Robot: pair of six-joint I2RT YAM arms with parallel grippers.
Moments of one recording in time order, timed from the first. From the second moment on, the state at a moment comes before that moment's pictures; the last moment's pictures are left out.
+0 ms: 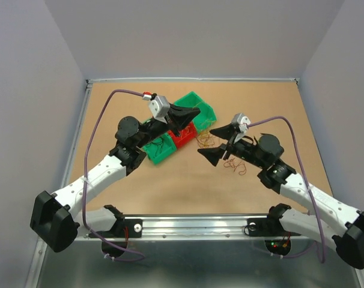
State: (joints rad) left arm -0.67 1.16 0.87 0.66 0.44 -0.19; right arm 0.66 0.86 0.61 0.40 -0.37 0.15
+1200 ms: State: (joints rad) left arm -0.30 0.89 0.87 0.56 -0.27 -0.26; right arm 0.66 0.91 0.75 0.25 0.01 0.17
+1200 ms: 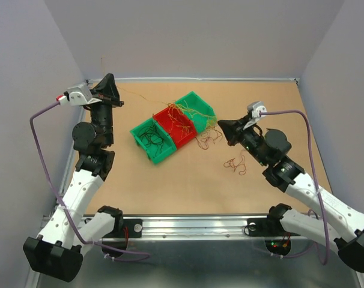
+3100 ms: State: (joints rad) left arm -0.25 0.93 0.84 0.67 0.36 -0.41; right arm 0.66 1.28 0.80 0.27 -0.52 0.04
